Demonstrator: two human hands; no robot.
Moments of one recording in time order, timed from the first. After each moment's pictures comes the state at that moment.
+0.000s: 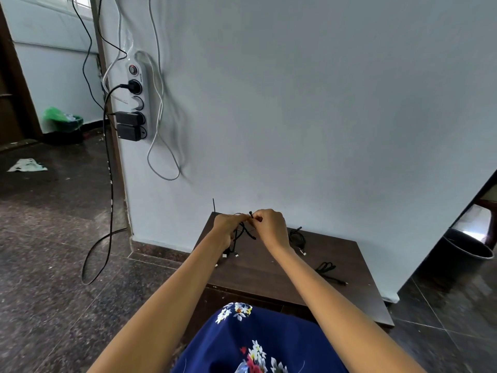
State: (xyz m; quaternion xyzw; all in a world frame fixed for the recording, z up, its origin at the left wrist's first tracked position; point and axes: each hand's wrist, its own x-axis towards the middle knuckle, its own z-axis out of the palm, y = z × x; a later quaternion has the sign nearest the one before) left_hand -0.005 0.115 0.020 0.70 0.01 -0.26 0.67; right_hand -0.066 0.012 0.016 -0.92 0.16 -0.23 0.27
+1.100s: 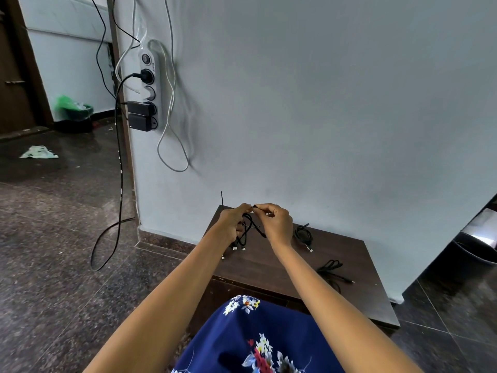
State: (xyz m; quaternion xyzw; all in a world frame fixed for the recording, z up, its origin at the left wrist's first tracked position) left_hand 0.002 0.122 0.013 0.64 0.03 -0.30 0.71; right_hand -0.066 0.029 0.005 -0.82 0.20 -0.32 0.44
